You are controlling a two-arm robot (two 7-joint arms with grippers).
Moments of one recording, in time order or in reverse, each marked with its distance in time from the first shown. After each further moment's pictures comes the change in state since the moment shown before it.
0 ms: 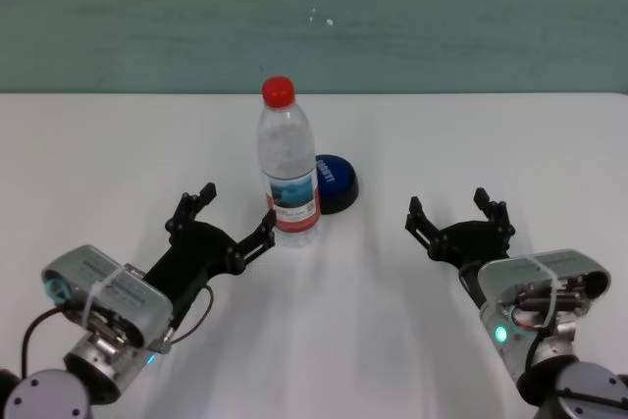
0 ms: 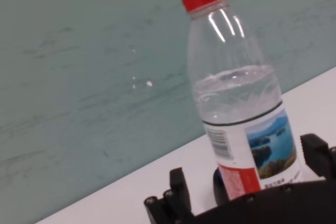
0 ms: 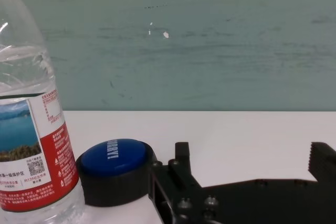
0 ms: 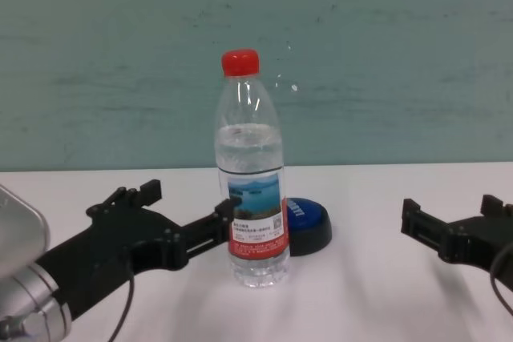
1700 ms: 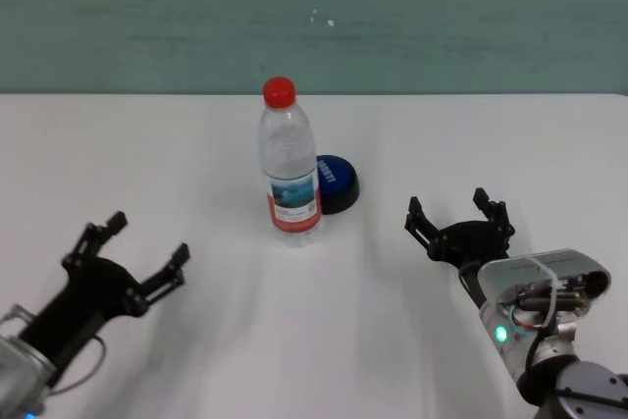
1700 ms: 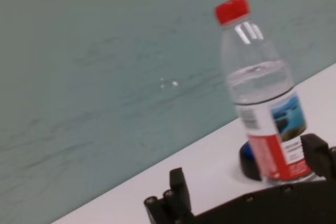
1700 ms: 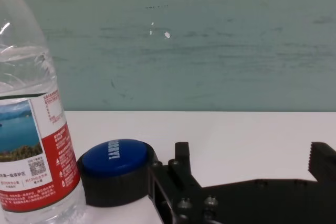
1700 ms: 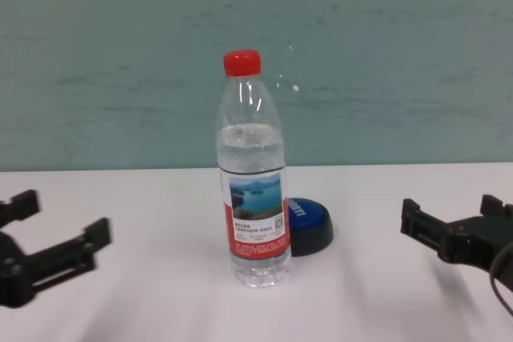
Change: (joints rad) left arm 0.186 0.154 -0.145 -0.146 -0.122 -0.085 -0.083; right arm 0.000 0.000 0.000 0.000 0.000 0.000 0.000
